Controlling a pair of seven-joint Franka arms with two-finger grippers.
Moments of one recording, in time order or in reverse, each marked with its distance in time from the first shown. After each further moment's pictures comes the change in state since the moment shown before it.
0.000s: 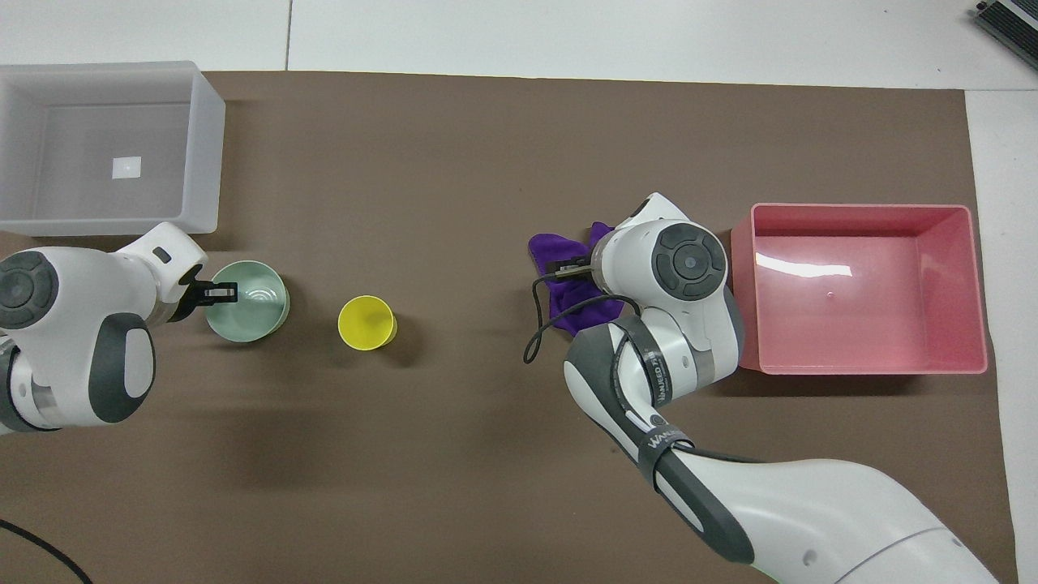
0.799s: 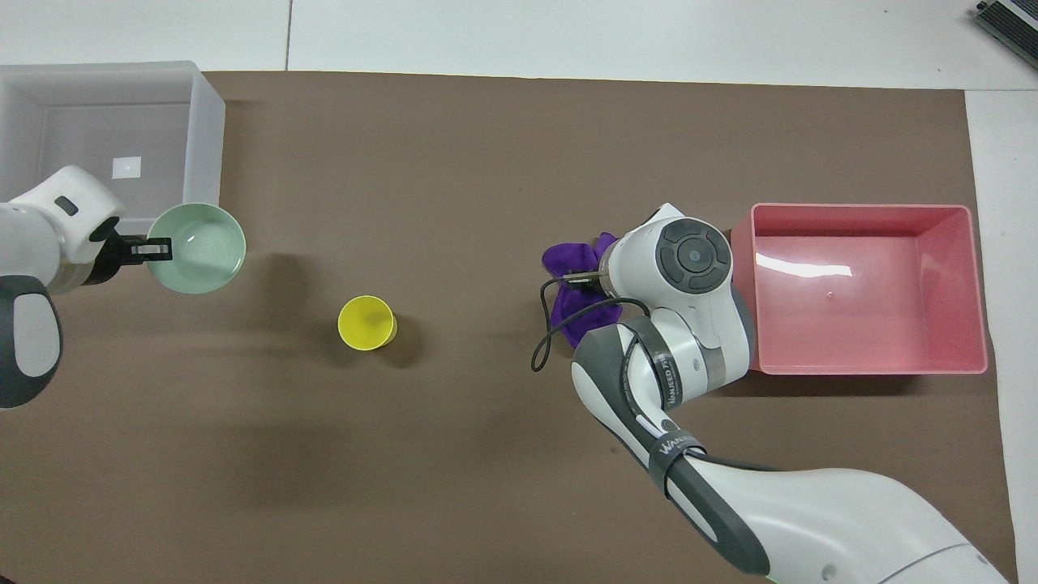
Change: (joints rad) left arm 0.046 -0.086 0.002 0.204 0.000 -0.187 0.035; right arm -0.007 -0.068 -0.008 -0.012 0.000 -0.140 0.079
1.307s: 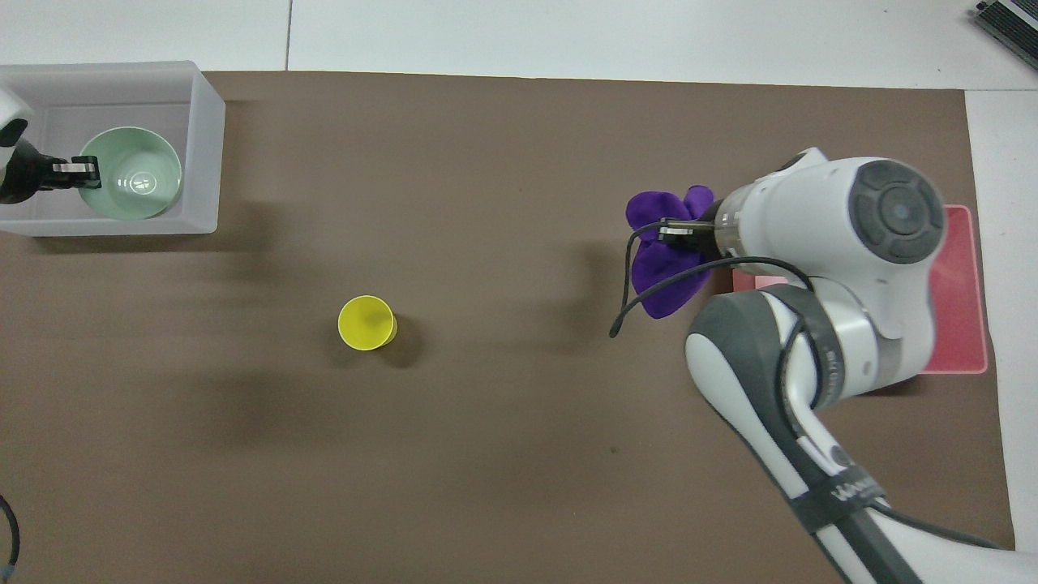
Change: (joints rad) left arm 0.089 0.264 0.001 0.444 0.000 -0.181 0.020; right arm -0.171 -0.230 -0.013 0.047 -0.034 -0.189 -0.018
